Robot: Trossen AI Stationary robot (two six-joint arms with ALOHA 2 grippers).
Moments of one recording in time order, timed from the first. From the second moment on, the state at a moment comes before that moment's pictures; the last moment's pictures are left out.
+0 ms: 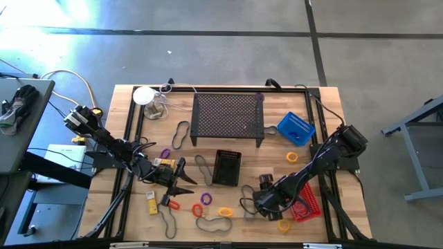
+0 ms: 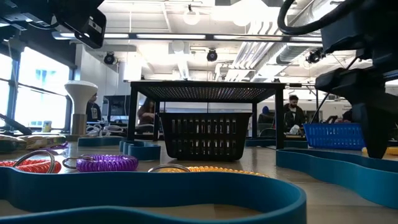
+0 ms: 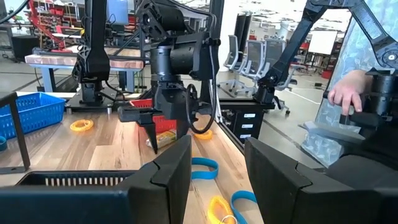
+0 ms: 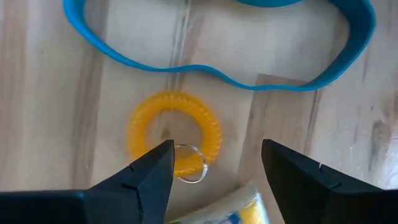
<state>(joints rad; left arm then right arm) -0.61 1.37 0.32 1.16 -0.31 -0.11 0.61 1.80 1.07 -0.60 0.08 0.45</state>
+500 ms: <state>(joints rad) -0.62 1.37 0.32 1.14 -0.31 -0.20 0.61 1.82 1.07 -0.68 0.14 0.46</state>
